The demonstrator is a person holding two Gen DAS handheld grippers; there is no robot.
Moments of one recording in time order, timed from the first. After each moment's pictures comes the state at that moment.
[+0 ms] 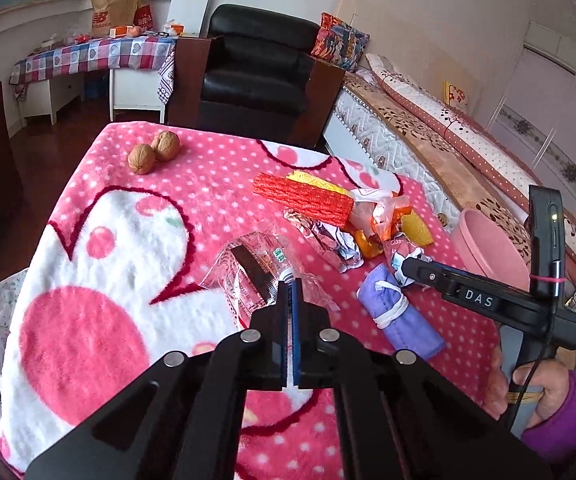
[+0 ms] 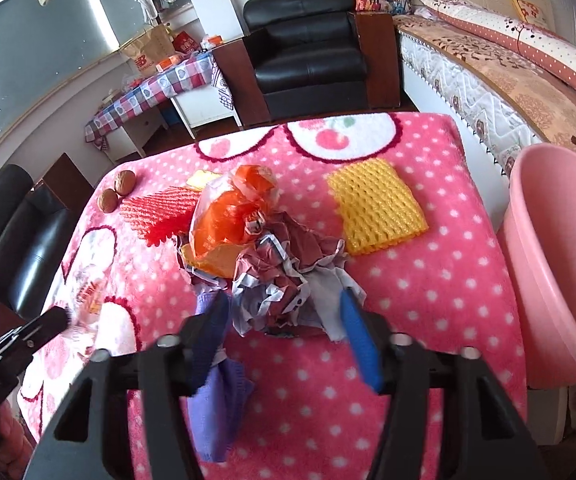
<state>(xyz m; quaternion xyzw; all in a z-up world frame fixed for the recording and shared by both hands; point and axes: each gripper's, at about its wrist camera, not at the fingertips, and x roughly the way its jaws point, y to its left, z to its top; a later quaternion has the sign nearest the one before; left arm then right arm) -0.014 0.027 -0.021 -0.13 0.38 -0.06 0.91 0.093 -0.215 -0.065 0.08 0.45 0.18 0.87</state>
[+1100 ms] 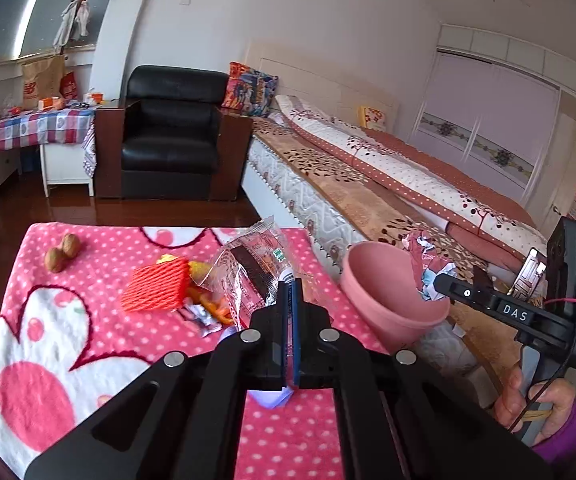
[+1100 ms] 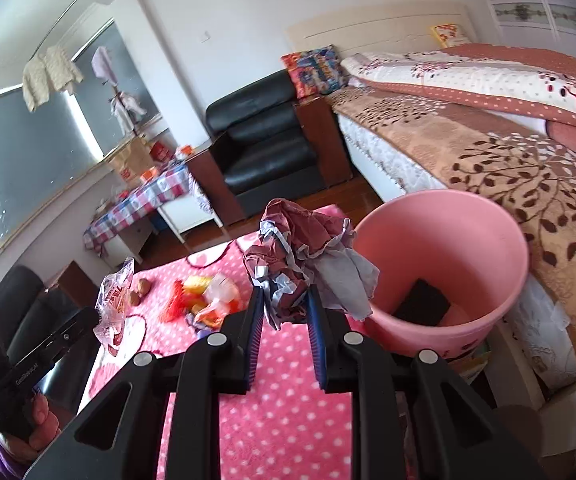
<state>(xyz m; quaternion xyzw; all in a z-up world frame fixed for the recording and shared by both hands) -0.032 -0.073 0.063 -0.08 0.27 -0.19 0.94 -0.023 -0.376 0.035 0.19 0.30 0.10 0.93</state>
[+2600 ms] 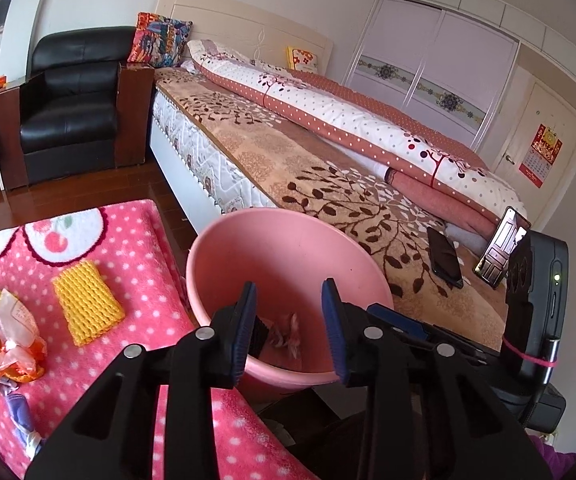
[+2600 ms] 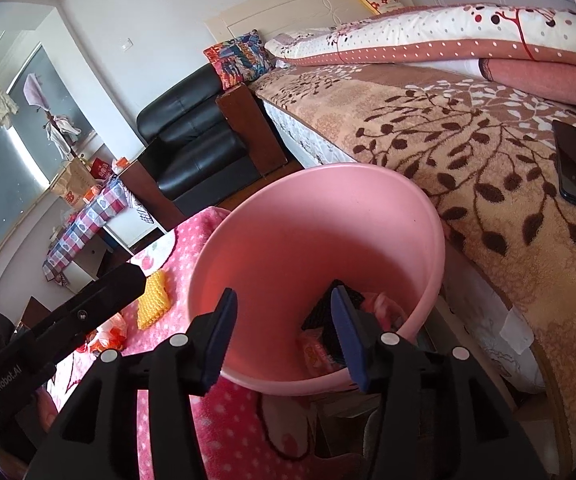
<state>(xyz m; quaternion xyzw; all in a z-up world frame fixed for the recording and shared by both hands) 0.068 -0.262 0.014 -0.05 0.35 -0.31 0.89 0.047 -0.475 -0.045 0.23 0.35 0.02 0.91</state>
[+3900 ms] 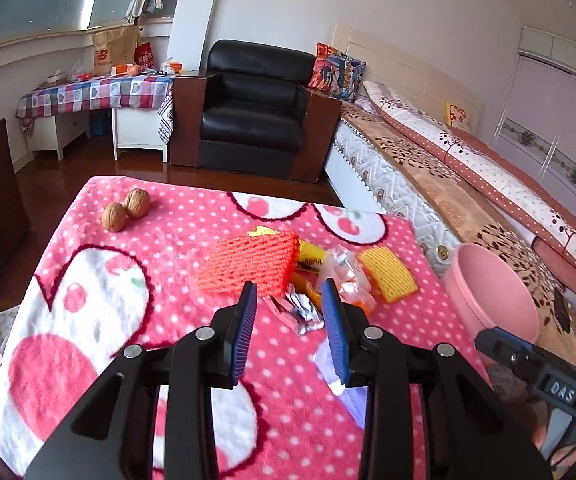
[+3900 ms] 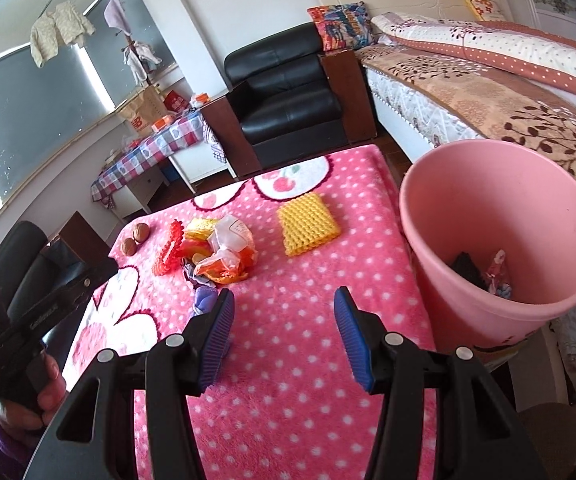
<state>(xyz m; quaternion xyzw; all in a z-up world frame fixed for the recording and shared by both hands) 0.022 -0.026 0.008 -0.10 0.32 -0.03 0.94 0.030 -0.308 -0.030 0.14 0.38 0.16 0.90</state>
